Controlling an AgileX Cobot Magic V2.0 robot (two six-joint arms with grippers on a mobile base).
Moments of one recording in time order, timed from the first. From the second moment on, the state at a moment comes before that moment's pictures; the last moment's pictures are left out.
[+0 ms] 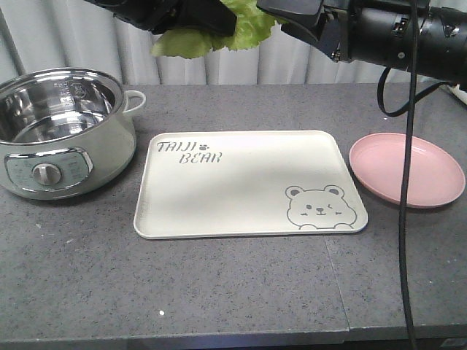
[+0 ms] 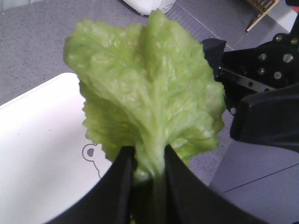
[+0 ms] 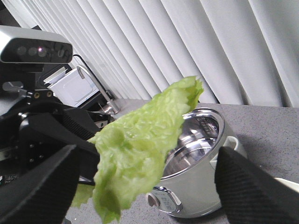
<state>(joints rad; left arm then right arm) -0.37 1.81 -2.17 -0.70 1.21 0.20 0.12 1.54 -1.36 1.69 0.89 -1.14</state>
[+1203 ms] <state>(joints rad) -0.37 1.81 -2.17 -0.70 1.23 0.20 0.11 1.54 -1.36 1.68 0.89 -1.15</state>
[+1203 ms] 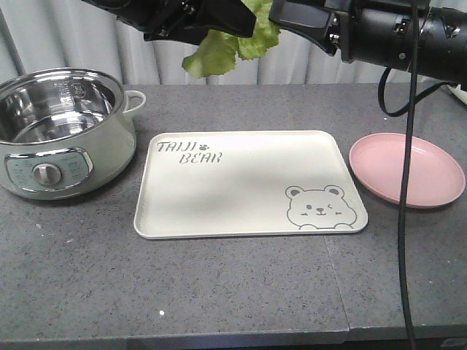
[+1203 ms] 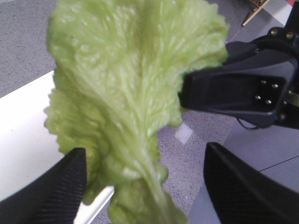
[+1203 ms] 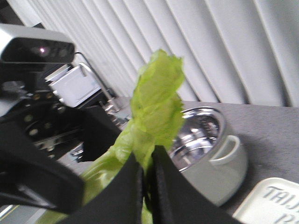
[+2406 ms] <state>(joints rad) -0.37 1.81 -2.17 -0.45 1.27 0.19 -0.45 1.90 -1.36 1.36 0.94 -0.94</state>
